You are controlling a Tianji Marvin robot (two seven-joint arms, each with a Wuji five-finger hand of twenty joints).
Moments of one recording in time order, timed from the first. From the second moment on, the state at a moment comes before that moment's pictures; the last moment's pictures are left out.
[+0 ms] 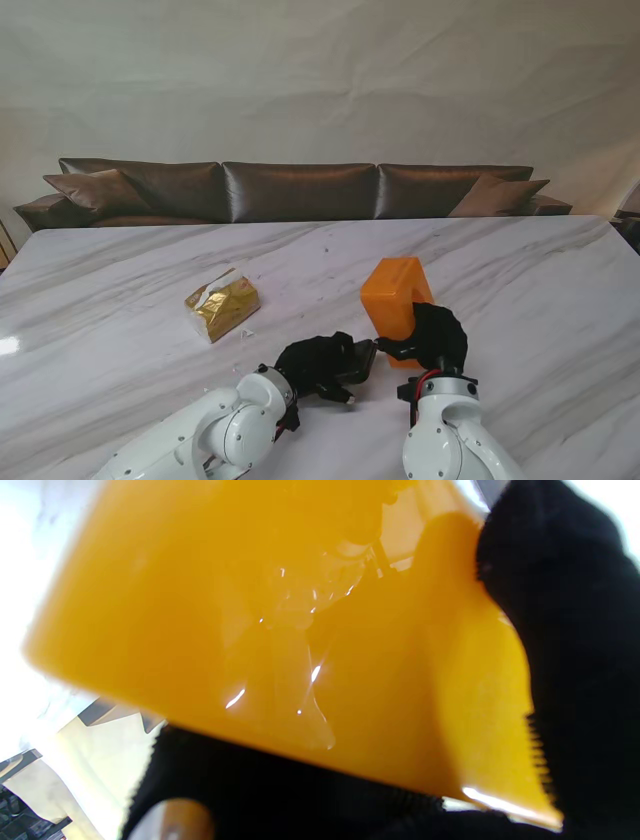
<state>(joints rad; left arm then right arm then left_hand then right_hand) 1.33 -1.15 -0.66 -1.49 0.61 0.17 0.06 -1.78 -1.23 1.15 -1.80 -0.62 0.34 -0.57 0.38 -0.81 0.77 0.04 0.19 0.11 0.60 0.91 0.52 0.03 0.44 0.95 0.63 0.14 0.11 1.13 0.49 0.08 1.27 0.78 0.40 -1.21 1.17 -0.21 1.12 -0.24 1.35 0.97 1.35 -0.14 1.25 1.04 1.24 -0.08 1.34 0.82 1.23 -0.08 1.89 0.69</state>
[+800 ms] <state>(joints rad) 1.32 -1.13 -0.55 -1.50 0.70 0.29 0.03 -1.77 -1.23 1.16 -1.79 -0.62 0.33 -0.56 0.26 -0.70 0.57 -0.08 0.10 0.11 0.34 0.98 0.20 0.01 0.75 0.71 0.16 0.18 0.82 1.18 0.08 0.10 1.33 0.74 0.40 -1.21 1.18 -0.21 1.12 -0.24 1.35 0.97 1.35 -0.14 1.25 1.04 1.24 -0.08 1.34 0.82 1.23 -0.08 1.89 0.69</state>
